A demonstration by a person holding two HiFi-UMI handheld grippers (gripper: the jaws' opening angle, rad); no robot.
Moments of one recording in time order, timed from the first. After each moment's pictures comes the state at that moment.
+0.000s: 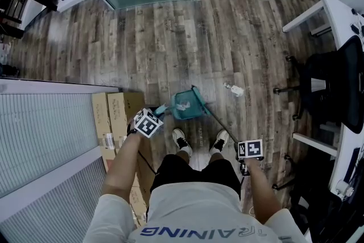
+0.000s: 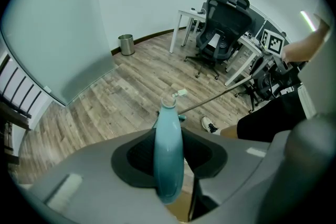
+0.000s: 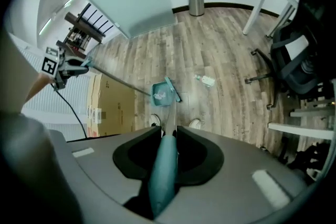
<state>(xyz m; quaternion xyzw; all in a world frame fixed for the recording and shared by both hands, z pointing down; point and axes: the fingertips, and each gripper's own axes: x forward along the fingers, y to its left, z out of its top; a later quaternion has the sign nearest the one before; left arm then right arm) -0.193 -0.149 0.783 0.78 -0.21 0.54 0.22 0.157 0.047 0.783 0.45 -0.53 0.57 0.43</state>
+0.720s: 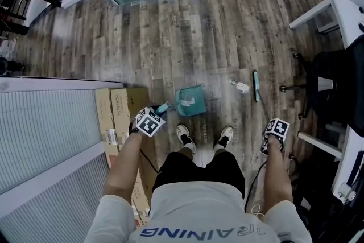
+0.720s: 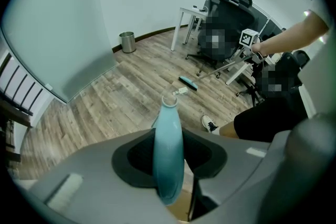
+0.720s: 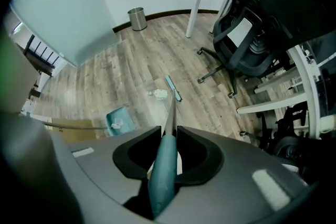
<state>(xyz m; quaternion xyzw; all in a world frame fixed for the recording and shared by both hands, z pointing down) -0.194 -0.142 0.786 0.78 -0.22 0.55 0.23 0.347 0.013 0.839 0.64 -0.35 0.56 0.38</state>
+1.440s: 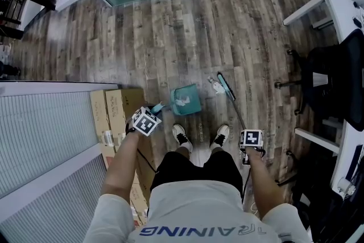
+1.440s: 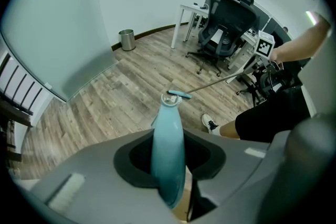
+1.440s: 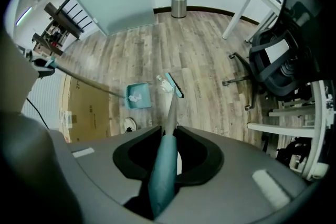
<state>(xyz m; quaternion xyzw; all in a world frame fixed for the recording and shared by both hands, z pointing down) -0.192 -0.141 0.793 0.77 -0.22 0.56 0.23 0.220 0.037 0.827 0.53 -0.46 0.53 0.48</state>
